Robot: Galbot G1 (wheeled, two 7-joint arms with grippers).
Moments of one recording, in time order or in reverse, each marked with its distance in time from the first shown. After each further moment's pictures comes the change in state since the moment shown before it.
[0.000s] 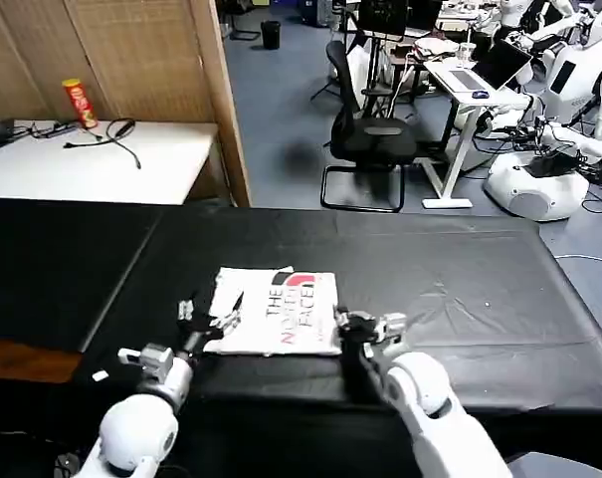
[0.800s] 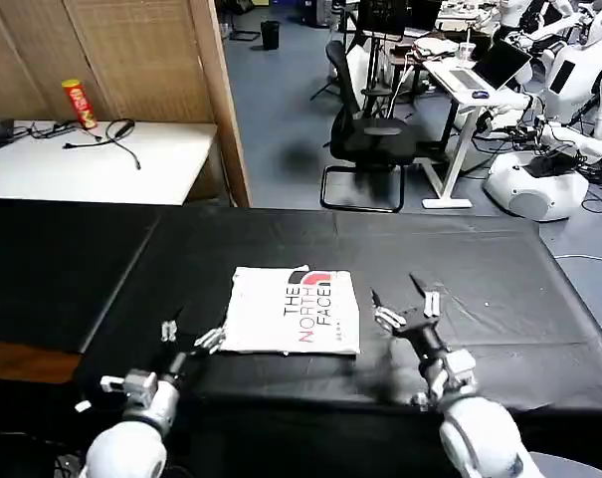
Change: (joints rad) left arm 0.127 0.037 -0.028 -0.037 -0.034 -0.069 -0.076; right arm -0.327 -0.134 0.164 0.278 -0.306 0.476 0.023
